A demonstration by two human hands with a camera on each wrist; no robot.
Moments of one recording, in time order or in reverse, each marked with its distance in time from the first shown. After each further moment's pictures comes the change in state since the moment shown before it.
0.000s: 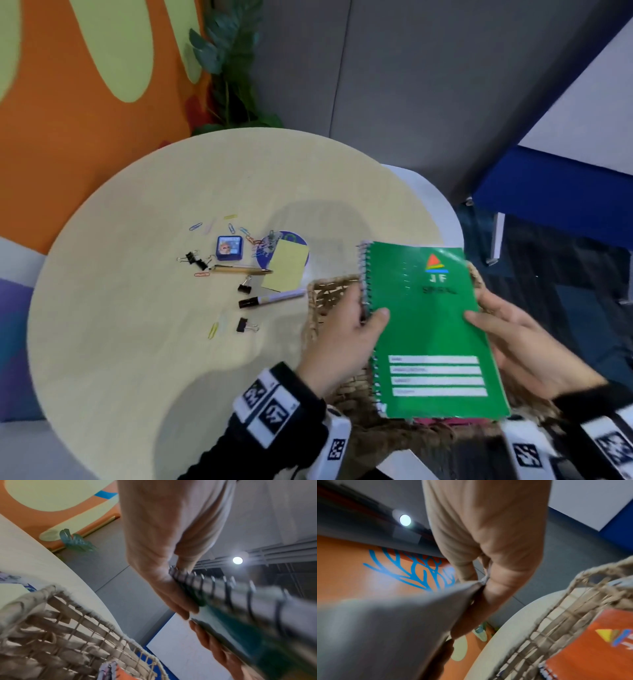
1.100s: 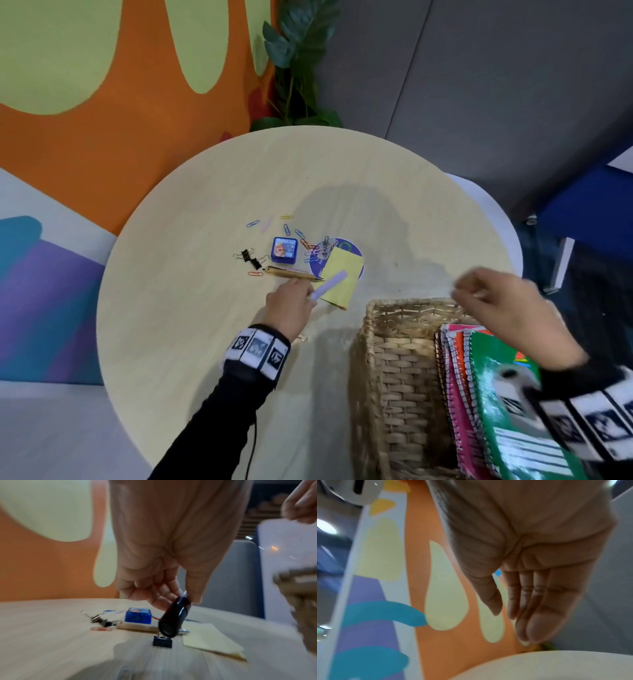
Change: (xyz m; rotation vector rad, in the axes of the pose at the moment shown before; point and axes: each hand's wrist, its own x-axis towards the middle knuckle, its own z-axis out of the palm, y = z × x) left_hand 0.061 -0.110 -0.161 0.921 0.337 -0.177; right_hand 0.074 -0.040 0.108 -1.407 0.227 -0.314
